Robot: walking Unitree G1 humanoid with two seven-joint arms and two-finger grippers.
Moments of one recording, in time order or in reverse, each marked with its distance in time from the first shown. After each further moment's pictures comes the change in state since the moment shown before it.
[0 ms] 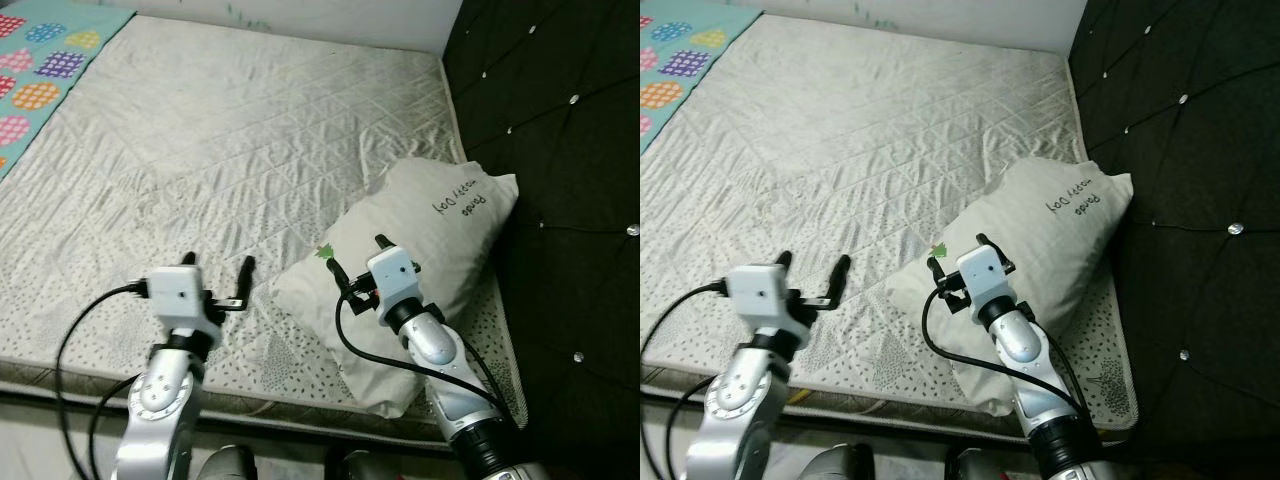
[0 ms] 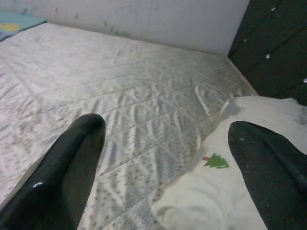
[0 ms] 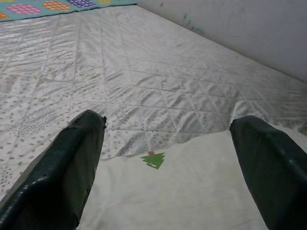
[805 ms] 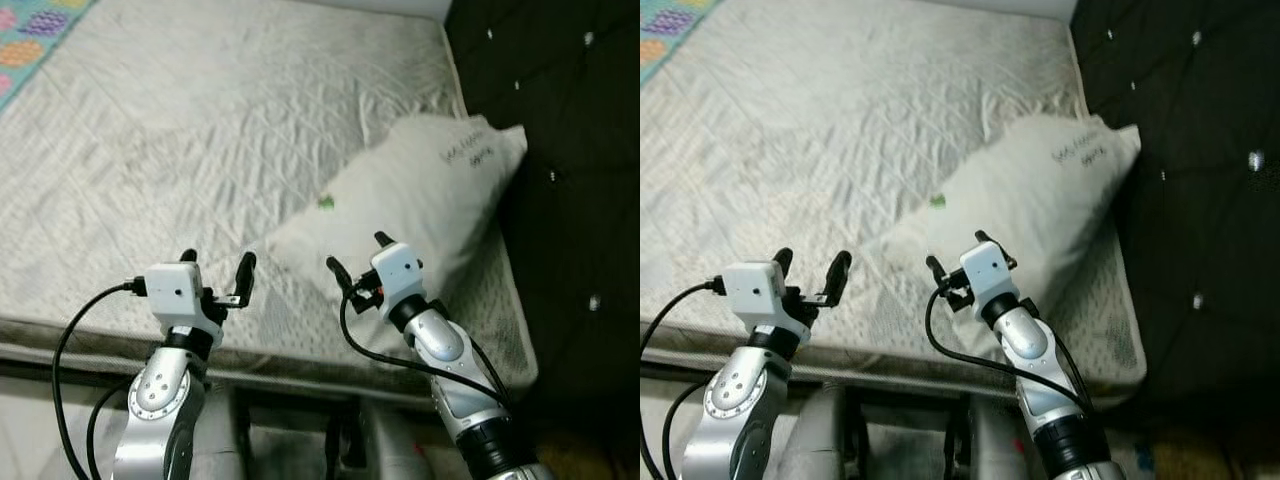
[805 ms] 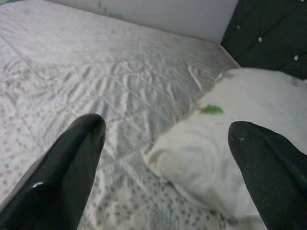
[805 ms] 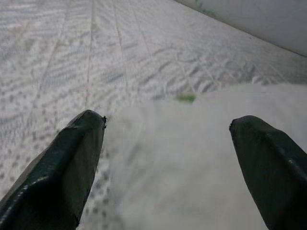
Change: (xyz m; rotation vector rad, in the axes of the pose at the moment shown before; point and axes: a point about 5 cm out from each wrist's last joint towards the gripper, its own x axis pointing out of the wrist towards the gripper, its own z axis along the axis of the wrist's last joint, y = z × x) left arm 0.002 -0.006 0.008 -0.033 -0.016 -0.008; right arm -0.001 -0.003 0.005 0.009 -0.012 0.041
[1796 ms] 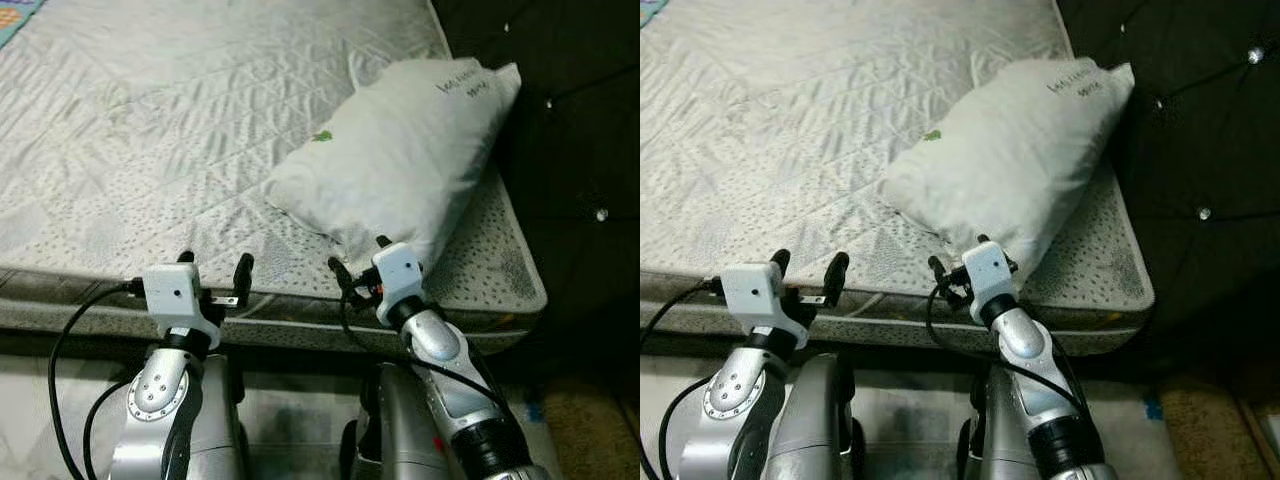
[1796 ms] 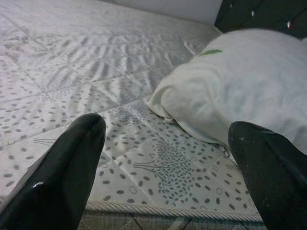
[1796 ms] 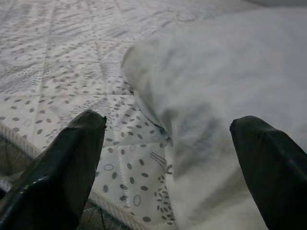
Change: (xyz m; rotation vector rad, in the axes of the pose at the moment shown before) left arm -0.001 0.001 -0.003 0.001 0.007 0.011; right arm 0.002 0.000 -0.001 0.063 0.034 -0.043
